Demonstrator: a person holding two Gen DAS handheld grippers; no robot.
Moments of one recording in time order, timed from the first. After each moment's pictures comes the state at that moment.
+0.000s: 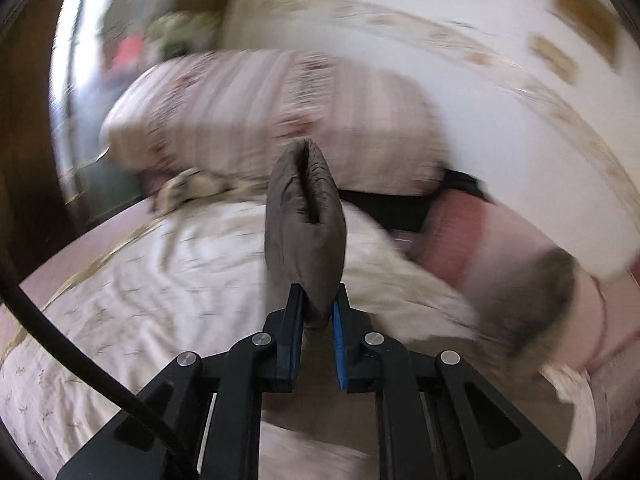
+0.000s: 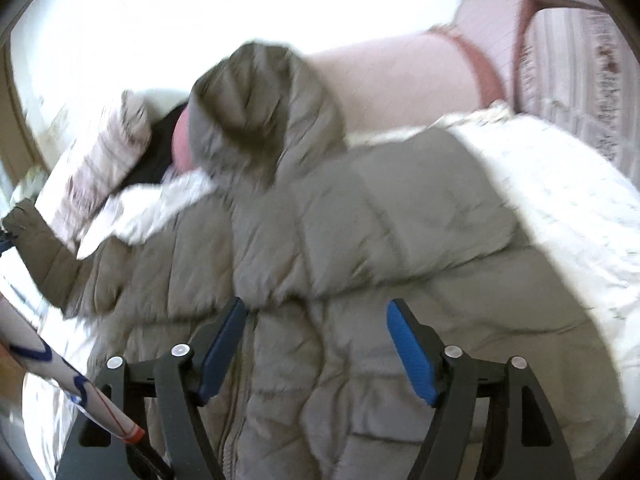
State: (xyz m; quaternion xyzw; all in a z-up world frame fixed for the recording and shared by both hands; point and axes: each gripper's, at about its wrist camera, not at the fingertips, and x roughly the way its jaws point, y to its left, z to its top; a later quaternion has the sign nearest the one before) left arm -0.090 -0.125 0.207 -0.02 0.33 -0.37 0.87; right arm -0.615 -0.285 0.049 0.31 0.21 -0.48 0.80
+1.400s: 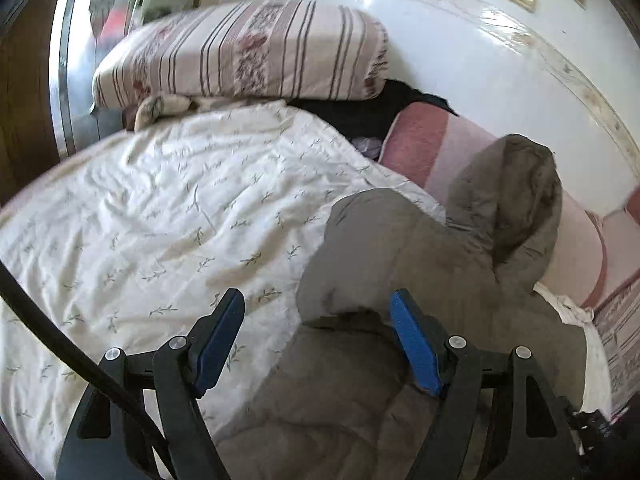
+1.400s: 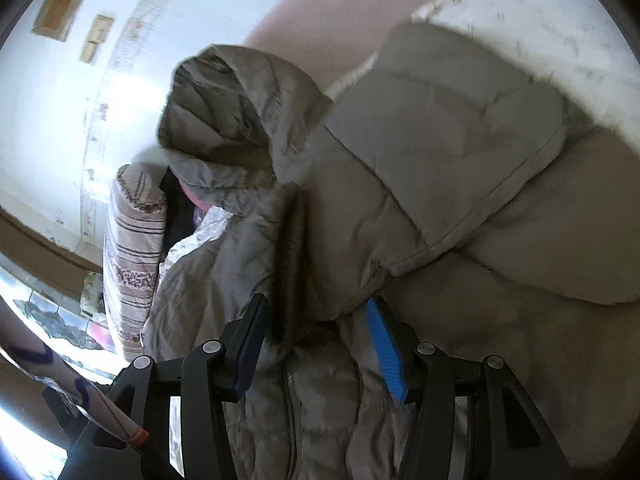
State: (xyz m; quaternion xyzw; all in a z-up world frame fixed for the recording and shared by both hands) left arm -0.215 -0.152 0.100 0.00 0.38 -0.36 0.85; right arm -0.622 -0.344 -0.016 0.55 0.11 -0.34 0.75
